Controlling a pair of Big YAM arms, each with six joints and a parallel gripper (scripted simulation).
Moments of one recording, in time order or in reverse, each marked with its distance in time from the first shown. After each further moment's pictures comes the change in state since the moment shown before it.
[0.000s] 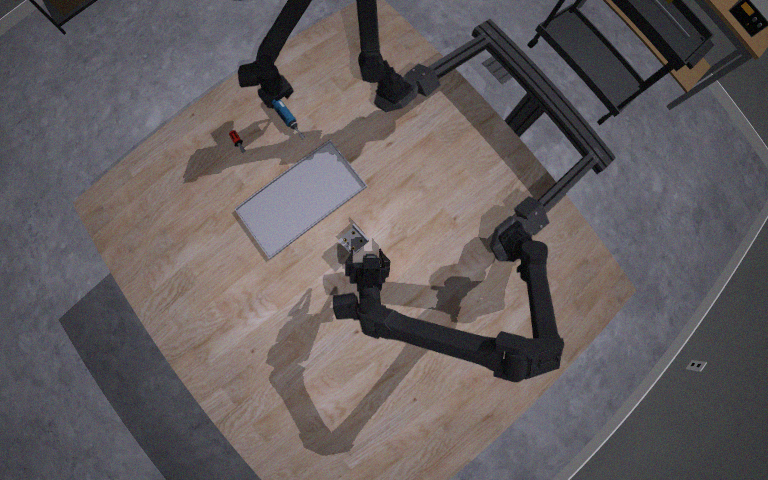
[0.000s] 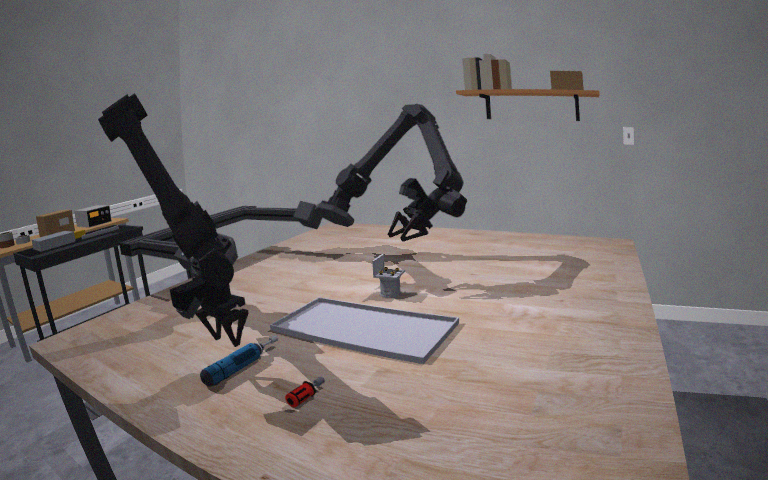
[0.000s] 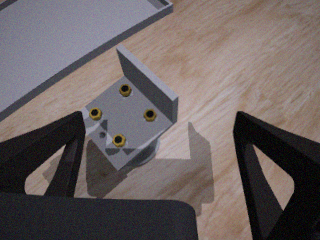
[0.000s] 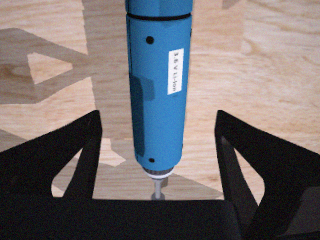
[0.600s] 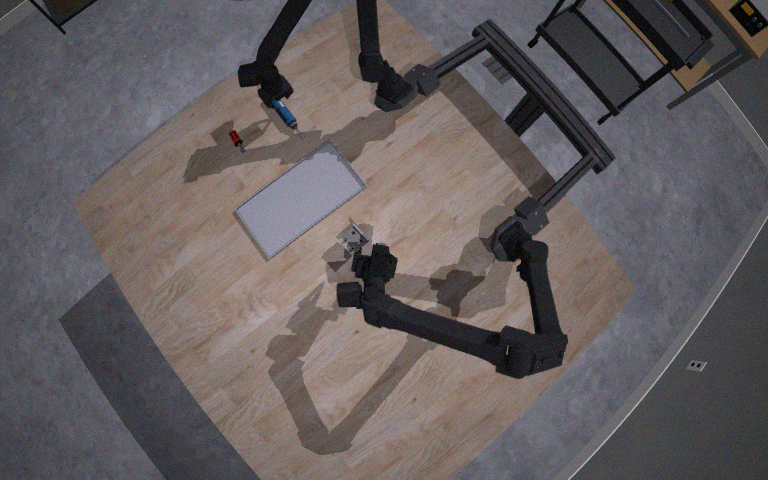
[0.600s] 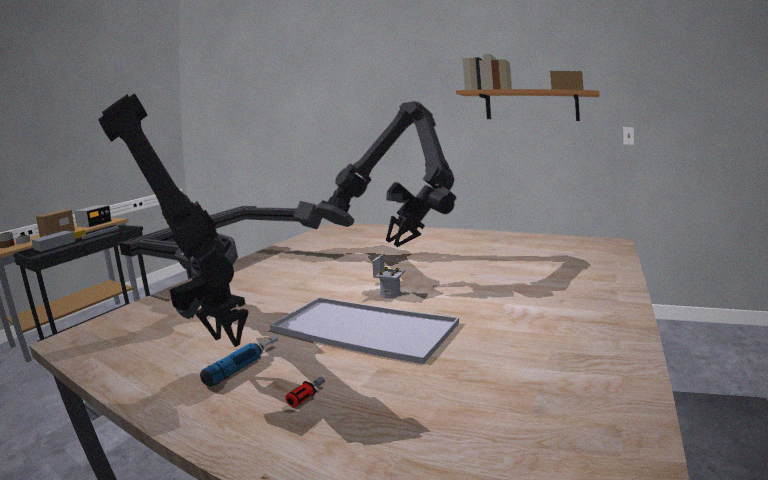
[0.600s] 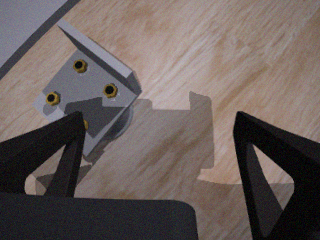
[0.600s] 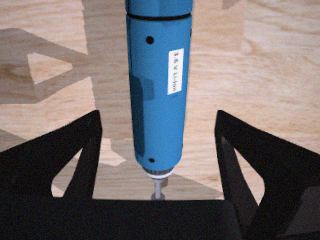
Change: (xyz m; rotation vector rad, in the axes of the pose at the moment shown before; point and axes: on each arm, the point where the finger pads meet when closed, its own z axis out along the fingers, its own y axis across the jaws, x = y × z) left arm 0.016 -0.026 0.012 0.103 0.231 0.110; right arm 0.000 0.000 0.000 0.000 0.000 0.000
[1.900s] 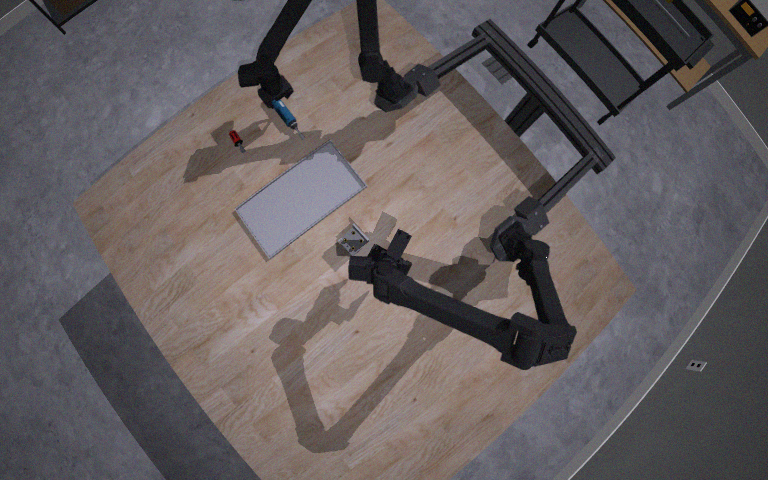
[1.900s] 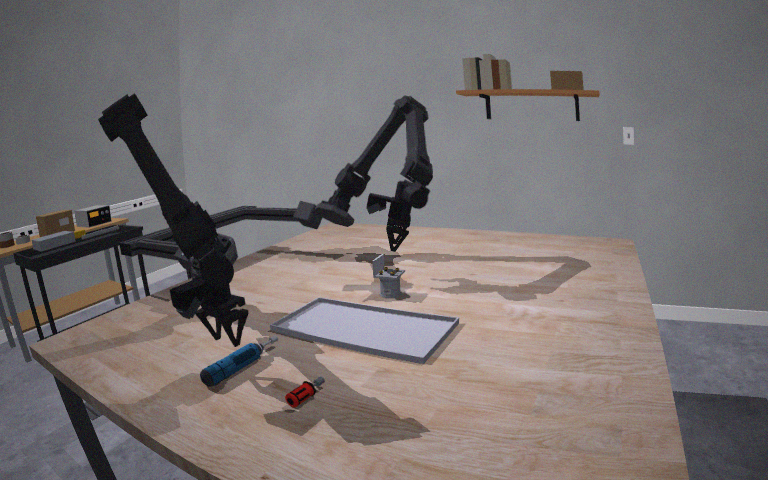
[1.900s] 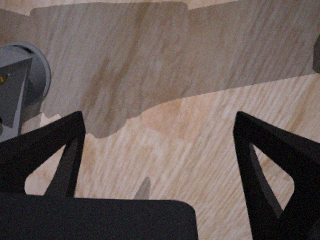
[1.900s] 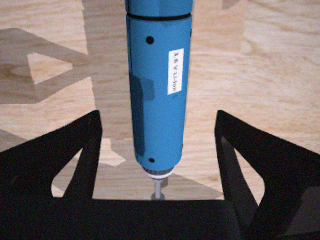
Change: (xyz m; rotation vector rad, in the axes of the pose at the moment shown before) left arm 0.028 -0.052 0.002 0.253 0.507 0.269; right arm 0.000 0.000 0.000 0.000 0.000 0.000
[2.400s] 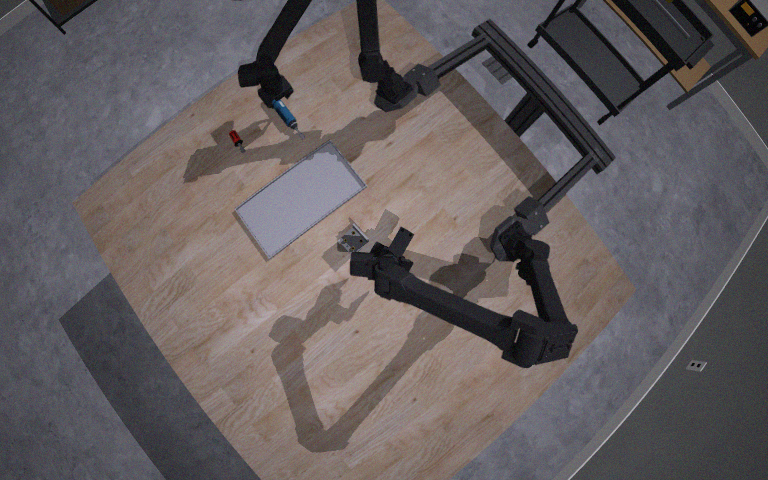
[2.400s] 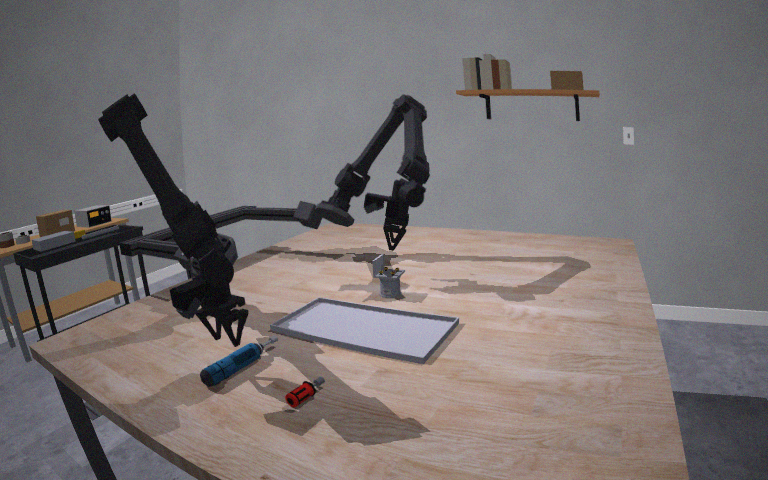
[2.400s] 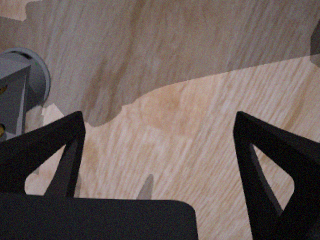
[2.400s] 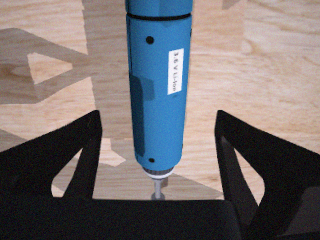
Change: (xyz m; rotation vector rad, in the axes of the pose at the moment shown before) left arm -0.004 -0.001 -0.002 0.014 0.037 0.042; right arm 0.000 0.000 0.000 0.000 0.000 0.000
